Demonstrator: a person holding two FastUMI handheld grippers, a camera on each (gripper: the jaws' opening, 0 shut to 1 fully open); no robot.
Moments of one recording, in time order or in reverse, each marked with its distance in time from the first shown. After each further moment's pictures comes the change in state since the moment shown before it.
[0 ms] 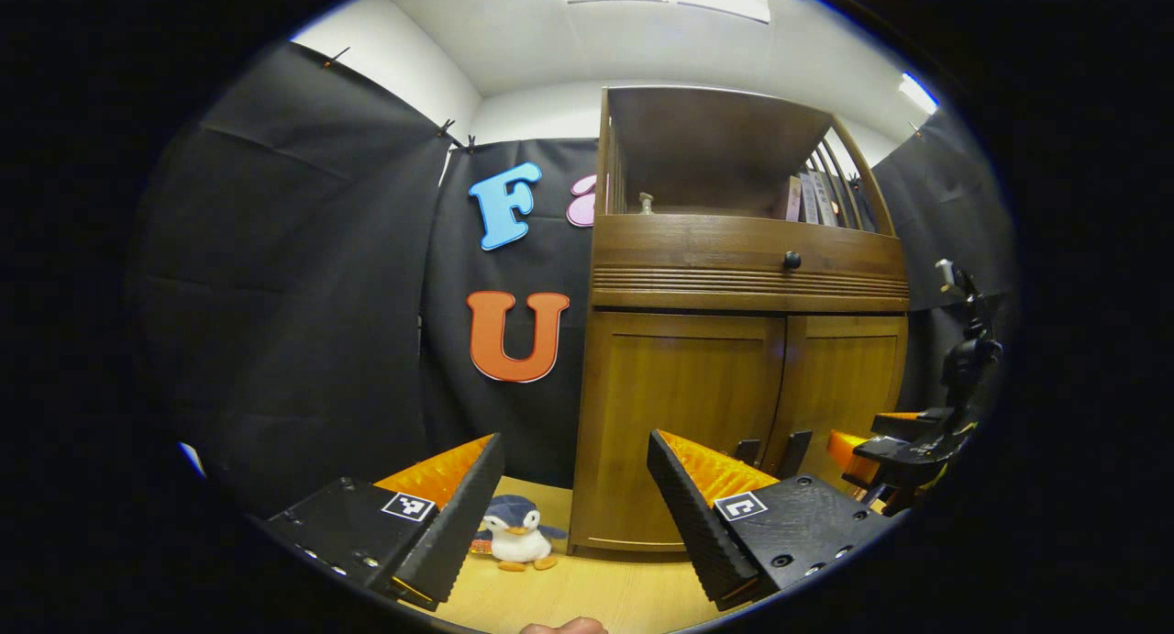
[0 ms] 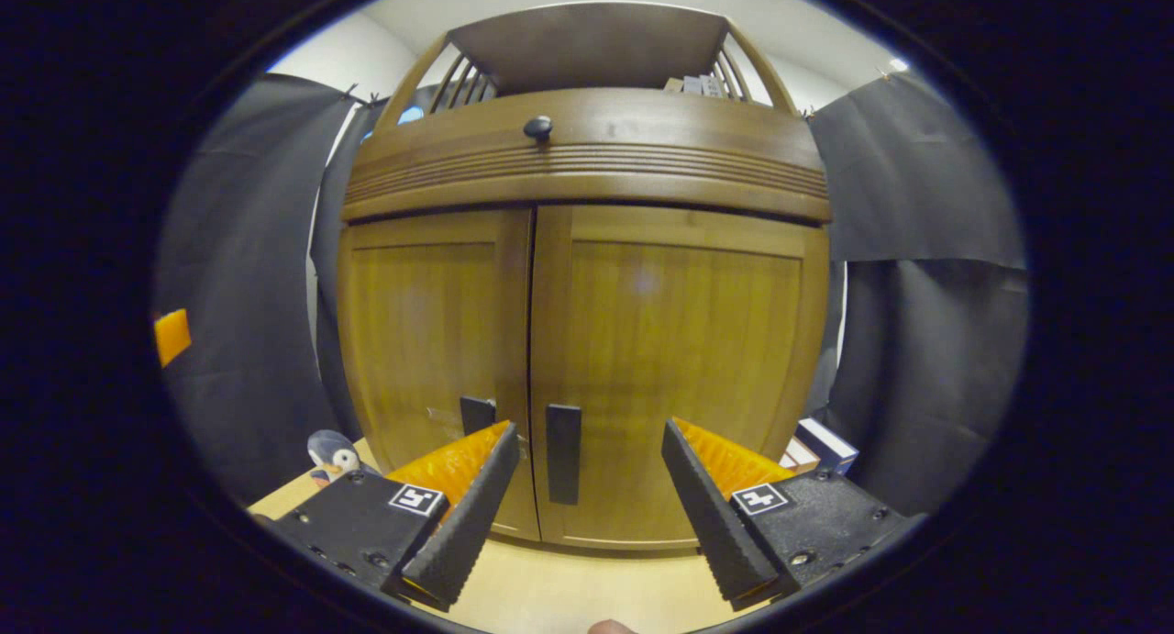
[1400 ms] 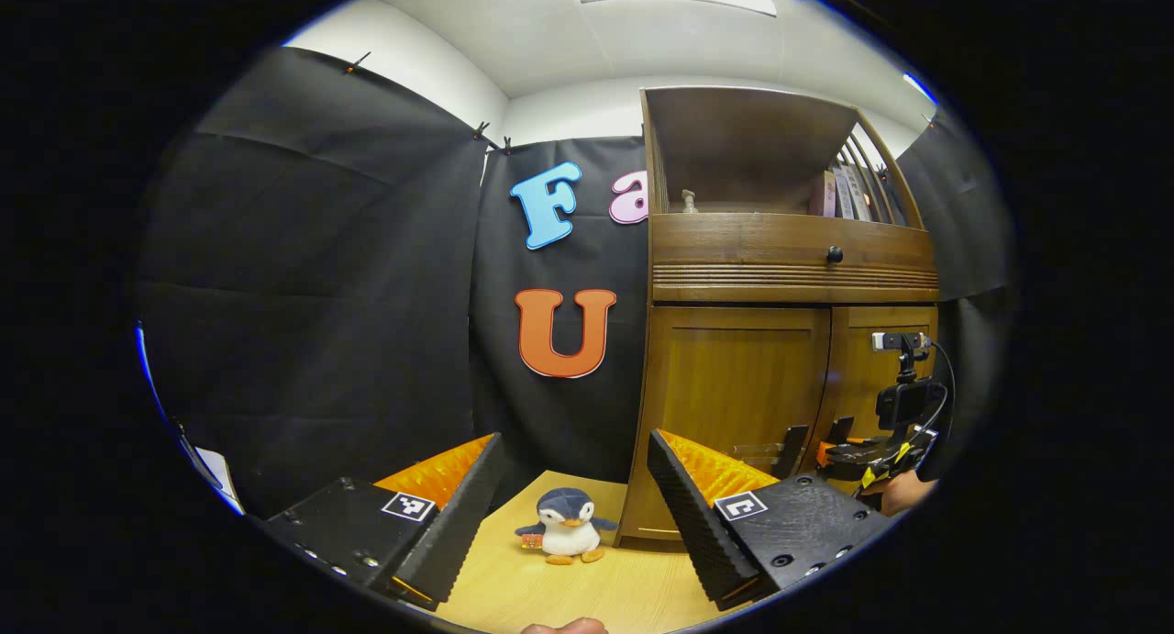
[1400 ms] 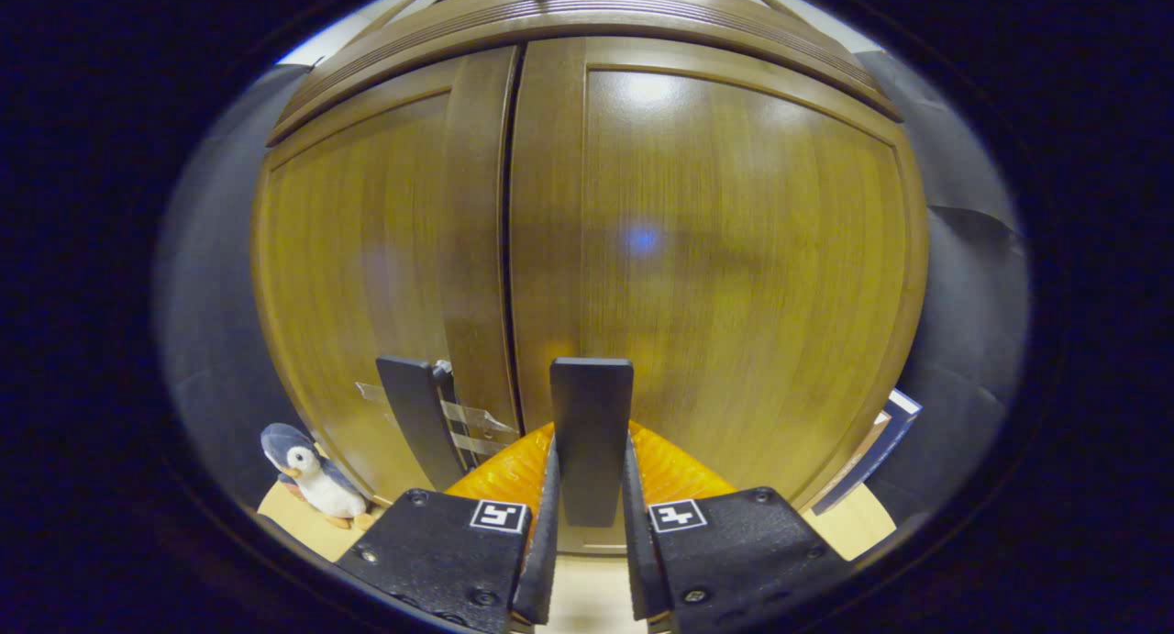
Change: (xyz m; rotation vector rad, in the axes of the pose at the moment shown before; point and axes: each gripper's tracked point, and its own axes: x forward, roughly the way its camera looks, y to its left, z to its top) left arm -0.025 0.046 -0.004 0.022 0.014 0.109; right arm 0.097 0.016 -0.055 0.057 0.152 -0.058
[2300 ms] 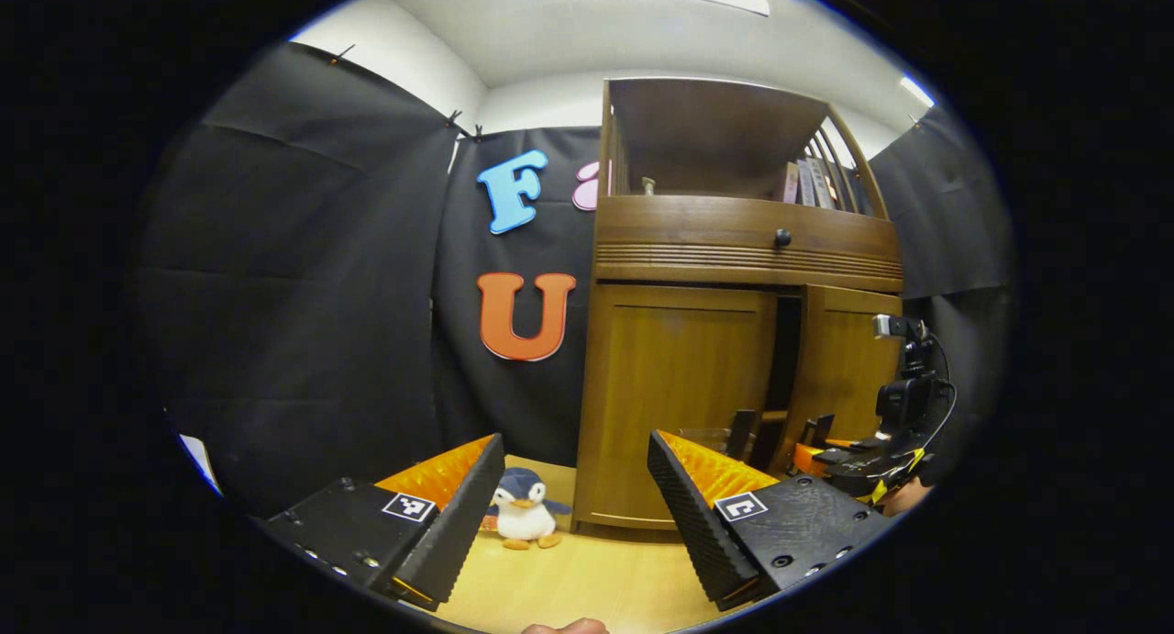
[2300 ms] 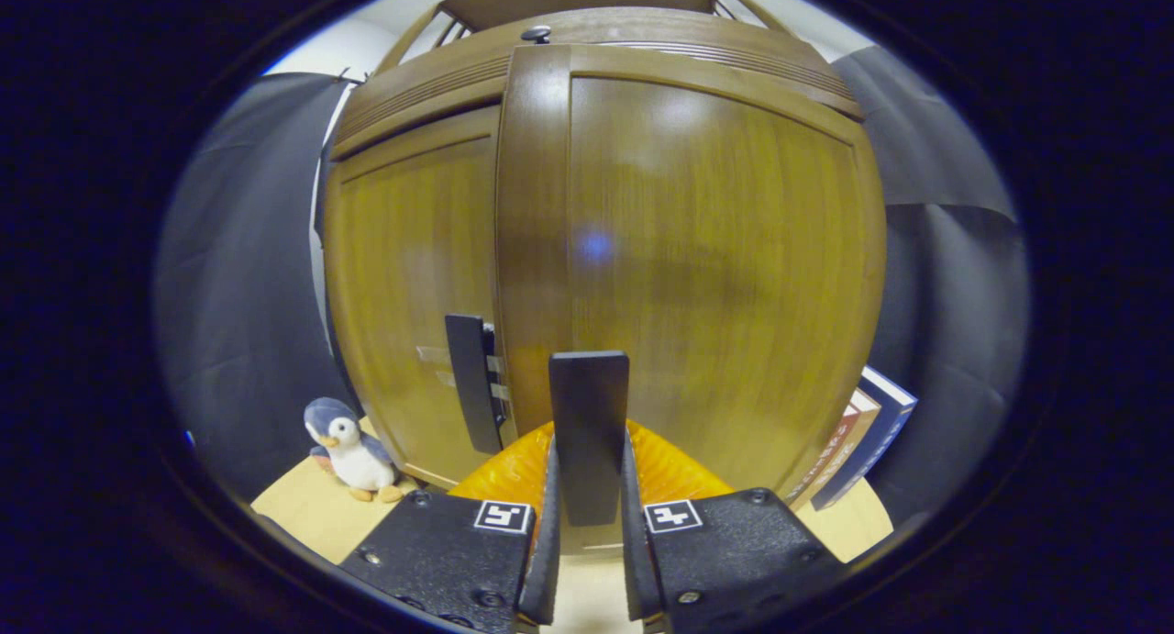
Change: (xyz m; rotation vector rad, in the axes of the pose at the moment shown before) left arm -0.016 -0.071 -0.034 -0.014 0.065 -0.122; right arm -0.070 -0.015 -0.022 -0.028 -0.022 0.138
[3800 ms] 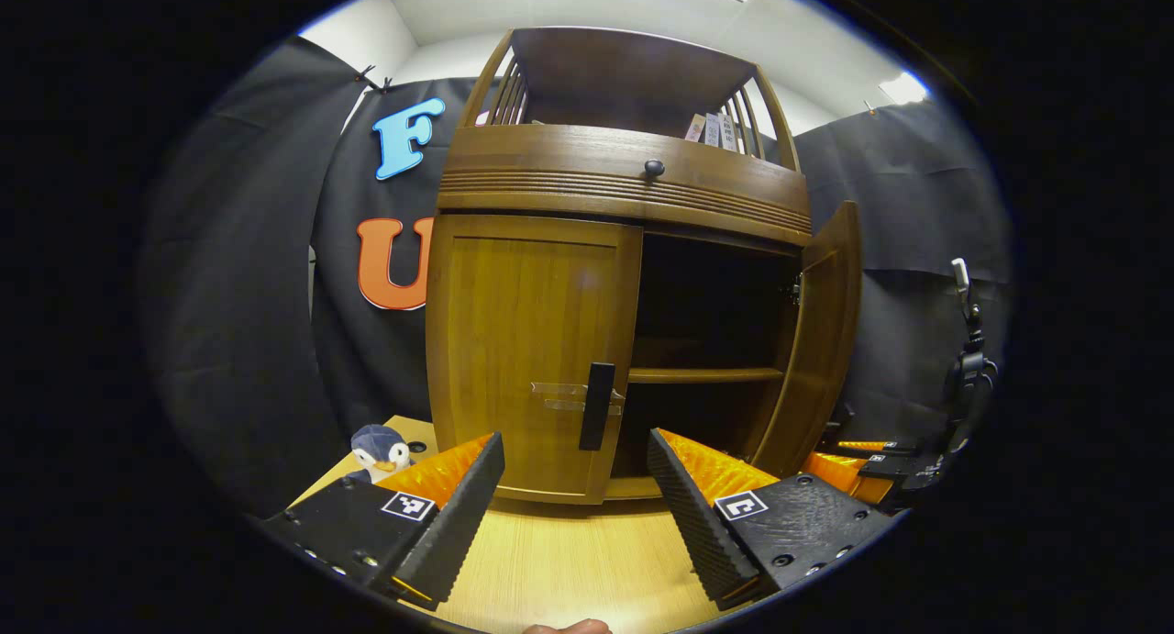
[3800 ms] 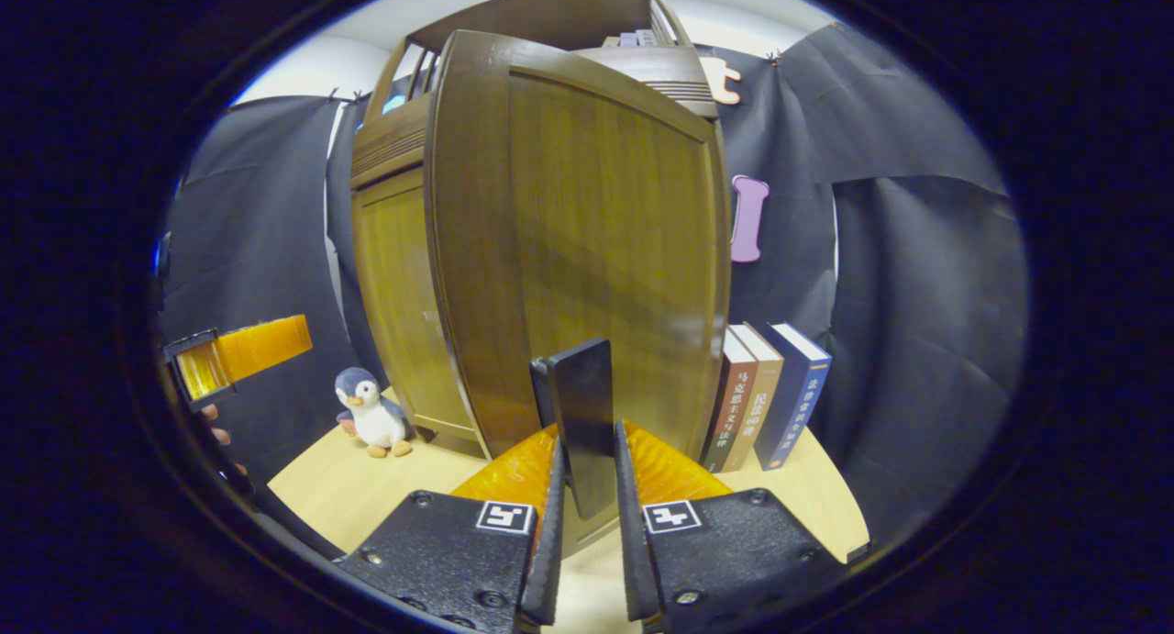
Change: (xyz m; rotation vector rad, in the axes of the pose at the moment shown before) left arm 0.016 -0.131 -0.039 -0.021 0.124 -0.291; right arm -0.138 -0.091 -0.033 0.066 0.045 0.000
